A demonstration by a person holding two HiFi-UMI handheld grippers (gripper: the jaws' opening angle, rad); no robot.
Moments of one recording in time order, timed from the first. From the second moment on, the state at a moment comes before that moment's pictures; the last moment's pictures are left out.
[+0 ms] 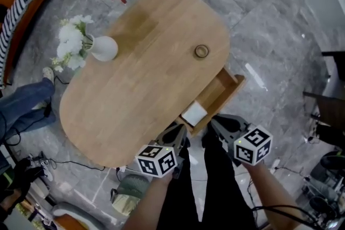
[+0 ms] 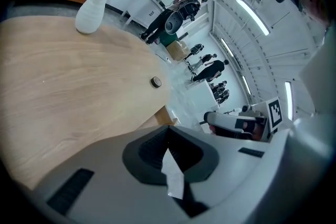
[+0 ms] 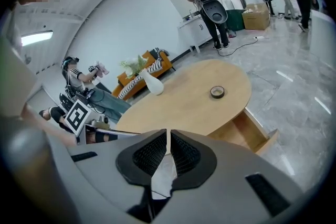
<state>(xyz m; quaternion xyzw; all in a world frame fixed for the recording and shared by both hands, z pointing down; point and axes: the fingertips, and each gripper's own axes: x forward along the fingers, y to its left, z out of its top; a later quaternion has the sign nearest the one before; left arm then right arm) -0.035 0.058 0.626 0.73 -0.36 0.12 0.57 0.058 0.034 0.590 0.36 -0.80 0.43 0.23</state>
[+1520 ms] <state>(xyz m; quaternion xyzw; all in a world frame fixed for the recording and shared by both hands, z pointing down) -0.006 -0.028 0.640 0.68 -0.44 0.07 0.58 0.074 -0.119 0.672 0.24 -0.84 0.34 0.36</state>
